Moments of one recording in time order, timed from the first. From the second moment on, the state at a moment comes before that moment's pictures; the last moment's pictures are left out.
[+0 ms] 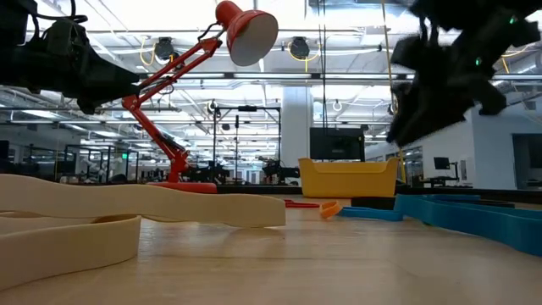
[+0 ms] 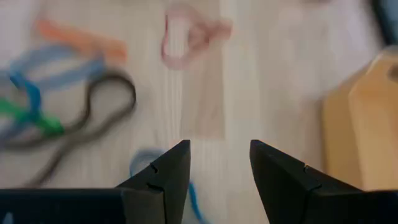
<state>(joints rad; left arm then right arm) 0.03 0.03 0.03 0.00 -0.32 -0.16 0.11 1.12 0.54 -0.32 0.26 -0.08</state>
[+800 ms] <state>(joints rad) 0.03 0.03 0.03 0.00 -0.32 -0.16 0.02 1.42 0.55 -0.32 0.16 -0.10</state>
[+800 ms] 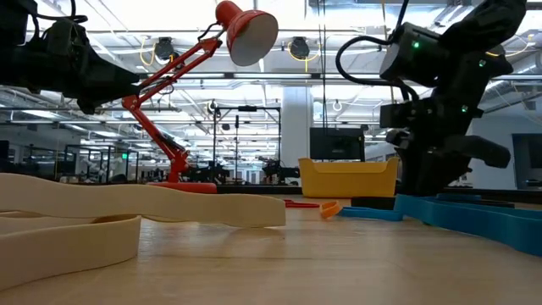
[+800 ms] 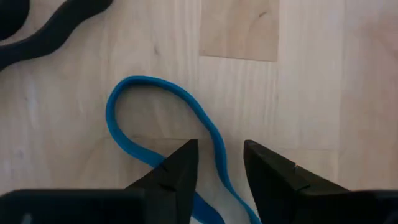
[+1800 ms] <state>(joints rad) 0.03 0.03 0.03 0.00 -0.32 -0.16 0.02 1.07 0.57 -0.05 0.24 0.02</state>
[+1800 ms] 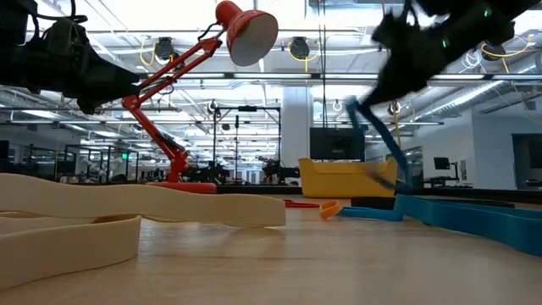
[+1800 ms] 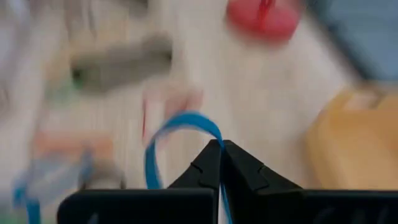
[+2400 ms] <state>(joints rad) 0.03 0.03 0.03 0.00 -0.32 -0.16 -0.21 0.97 0.62 0.46 0.37 -0.42</state>
